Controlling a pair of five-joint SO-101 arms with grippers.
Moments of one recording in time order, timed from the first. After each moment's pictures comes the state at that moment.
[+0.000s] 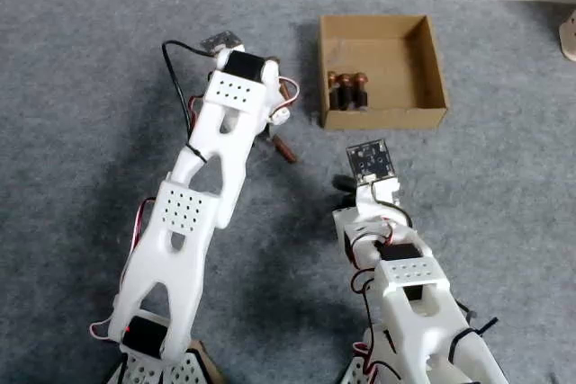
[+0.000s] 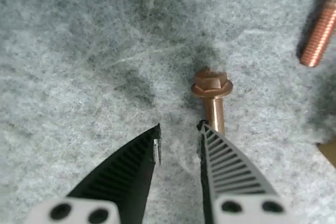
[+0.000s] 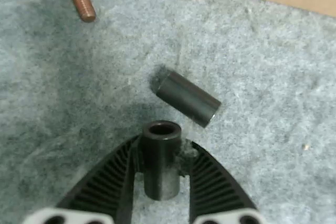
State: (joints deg) left arm 12.1 64.5 -72.7 100.2 54.5; right arm -10.6 -38.4 80.0 14.6 10.8
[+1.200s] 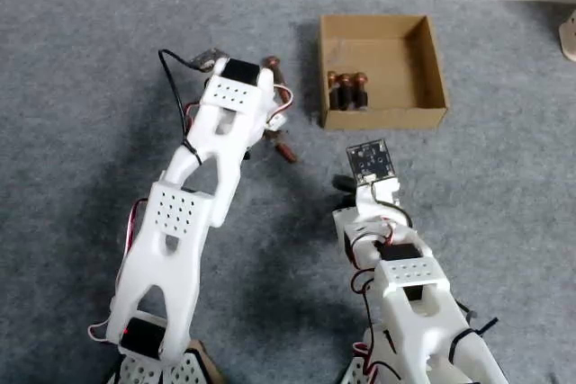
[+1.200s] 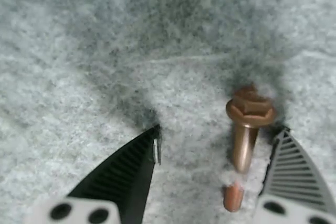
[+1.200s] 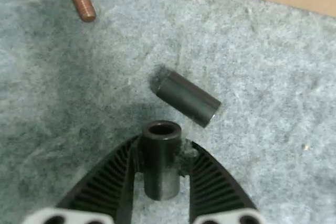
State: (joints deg) left arm 8.7 62.1 -57.8 92.3 62.8; right arm -10.6 -38.4 80.0 14.6 10.9
